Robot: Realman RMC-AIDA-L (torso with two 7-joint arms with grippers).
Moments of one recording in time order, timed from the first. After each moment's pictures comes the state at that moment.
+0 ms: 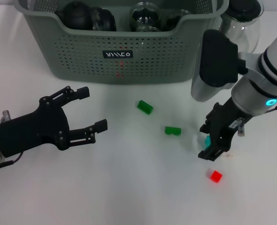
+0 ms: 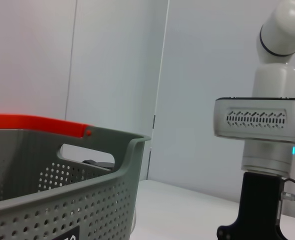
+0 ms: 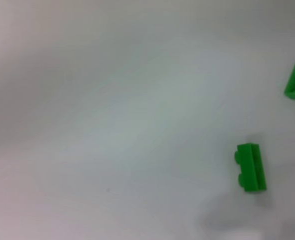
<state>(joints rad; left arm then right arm) -0.33 -2.16 0.40 0.59 2.04 1.79 -0.97 0.75 2.11 -1.58 -1.09 -2.55 -1.56 2.17</state>
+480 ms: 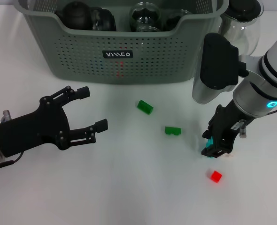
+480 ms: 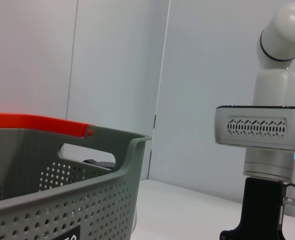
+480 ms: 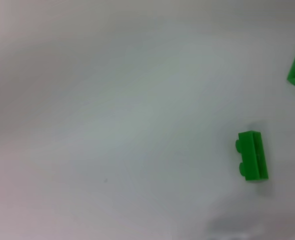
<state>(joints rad) -0.33 -2.16 0.40 0.59 2.04 1.79 -0.97 0.75 2.10 -1.59 -1.07 -2.55 -1.55 2.18</state>
